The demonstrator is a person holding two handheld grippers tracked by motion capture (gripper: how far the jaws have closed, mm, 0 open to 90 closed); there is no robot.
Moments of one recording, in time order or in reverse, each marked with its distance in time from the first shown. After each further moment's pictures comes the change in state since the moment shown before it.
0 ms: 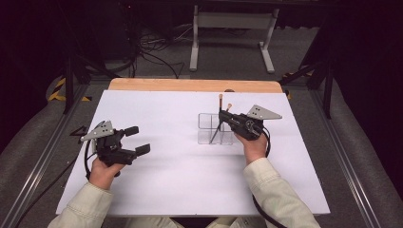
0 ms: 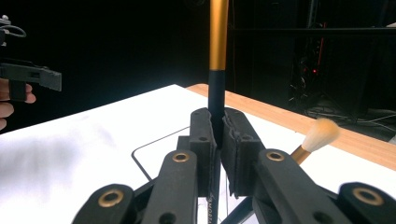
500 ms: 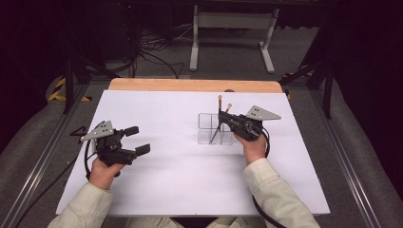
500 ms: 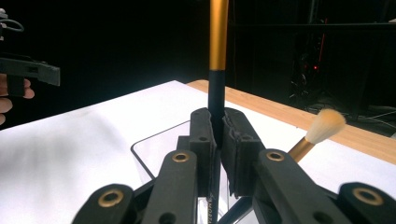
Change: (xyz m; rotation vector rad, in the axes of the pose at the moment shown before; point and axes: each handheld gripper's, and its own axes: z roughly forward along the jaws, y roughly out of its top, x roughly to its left) left arm 0.000 0.000 0.000 0.001 -0.002 0.002; right arm 0.000 -0.003 0.001 0.013 0.000 0.001
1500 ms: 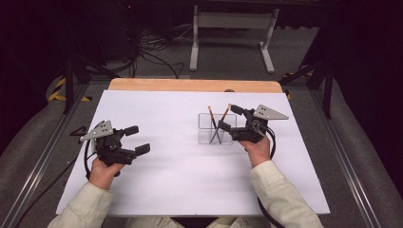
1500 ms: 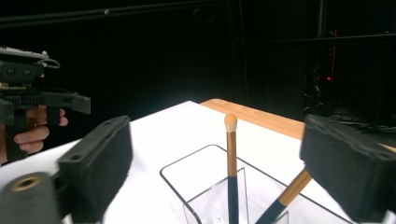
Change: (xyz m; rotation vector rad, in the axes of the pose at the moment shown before) left arm 0.000 0.001 -0.001 -0.008 -0.002 0.004; right arm 0.006 0.014 -0.016 -0.071 0.046 0.049
